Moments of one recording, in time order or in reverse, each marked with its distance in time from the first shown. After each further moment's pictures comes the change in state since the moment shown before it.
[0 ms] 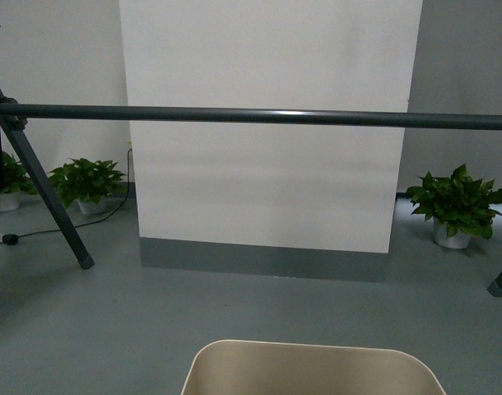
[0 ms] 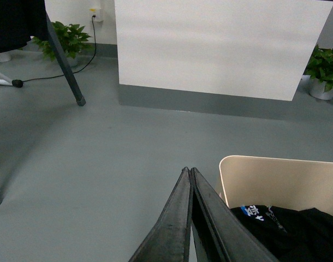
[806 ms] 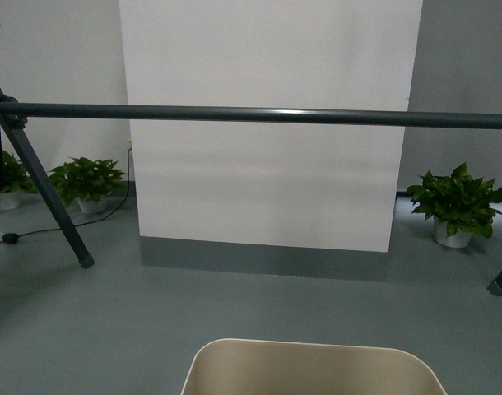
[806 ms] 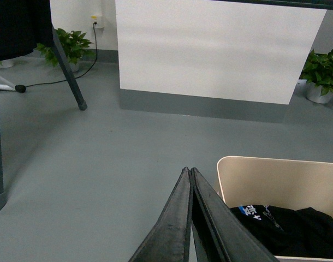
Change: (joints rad) left arm 0.000 -0.326 0.000 -0.315 0.000 0.000; right arm 0.000 -0.320 0.000 -0.309 0.000 0.000
